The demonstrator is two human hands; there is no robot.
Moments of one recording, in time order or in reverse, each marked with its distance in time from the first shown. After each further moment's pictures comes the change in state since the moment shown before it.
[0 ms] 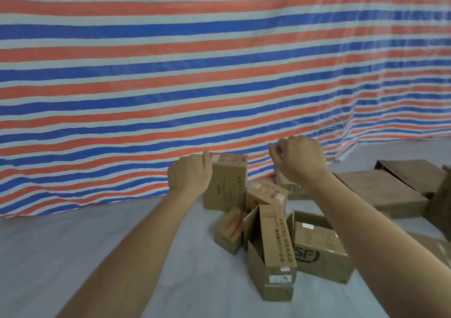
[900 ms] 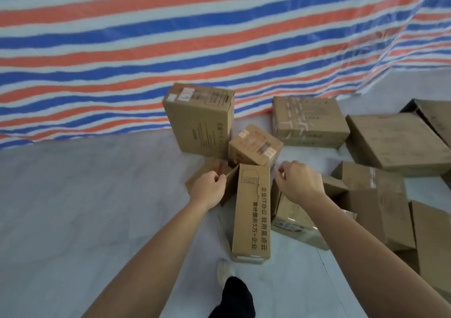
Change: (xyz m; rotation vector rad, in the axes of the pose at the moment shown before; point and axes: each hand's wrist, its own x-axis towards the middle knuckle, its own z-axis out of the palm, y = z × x) left_hand 0.132 0.099 0.468 -0.347 -0.772 -0.466; right_hand 0.081 0.248 0.423 0.116 -0.739 0.263
